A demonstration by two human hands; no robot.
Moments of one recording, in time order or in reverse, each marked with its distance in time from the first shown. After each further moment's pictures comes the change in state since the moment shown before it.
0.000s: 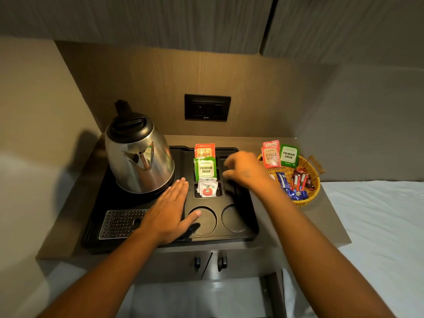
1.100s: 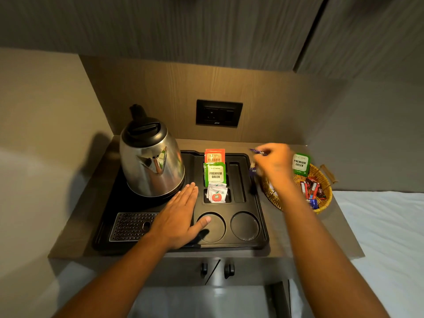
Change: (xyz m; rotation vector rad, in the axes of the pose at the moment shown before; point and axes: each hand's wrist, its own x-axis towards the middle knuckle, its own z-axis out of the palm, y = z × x) left_hand -0.001 -0.001 0.000 0.018 0.002 0.005; right_hand 0.009 0.021 -0.024 0.502 0.455 0.167
